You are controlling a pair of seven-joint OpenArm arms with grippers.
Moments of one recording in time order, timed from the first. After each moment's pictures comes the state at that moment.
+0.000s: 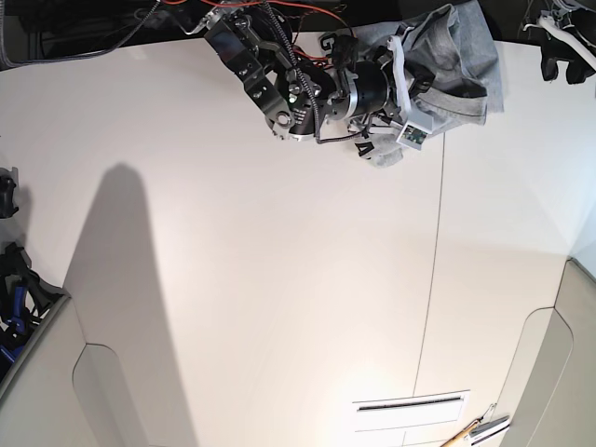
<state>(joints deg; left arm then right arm) 46.2 -11.0 -55.0 129.7 -42.2 -27.9 62.6 -0.8 -7.4 -39.9 89.3 31.8 29.8 -63.1</state>
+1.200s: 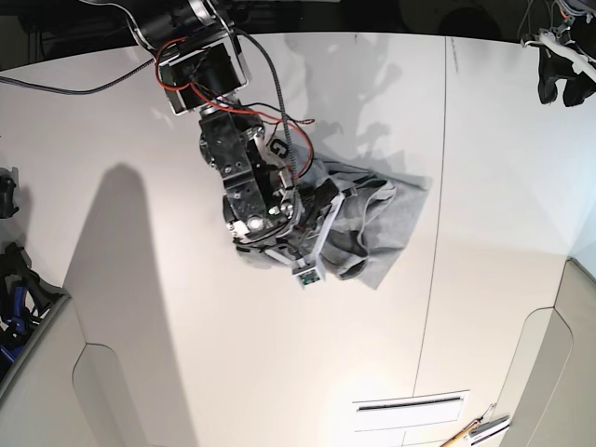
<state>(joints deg) 42.4 -11.0 -55.0 129.7 -46.2 -27.9 61.8 11.5 -9.1 -17.7 69.2 -1.7 3.2 -59.6</state>
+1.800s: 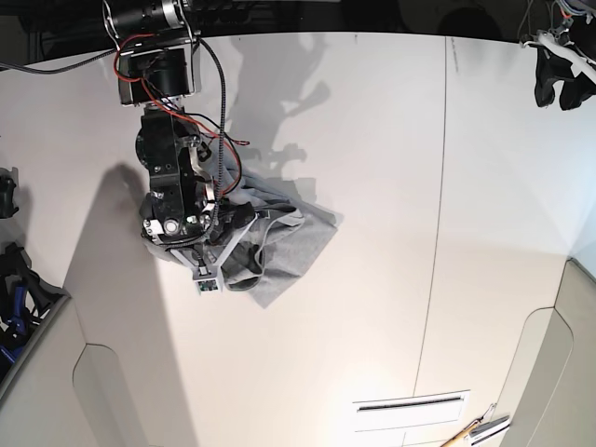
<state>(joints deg) 42.3 -11.3 -55.0 129.7 -48.9 -28.6 61.8 10.5 -3.3 -5.3 80.4 -5.3 2.0 -65.5</state>
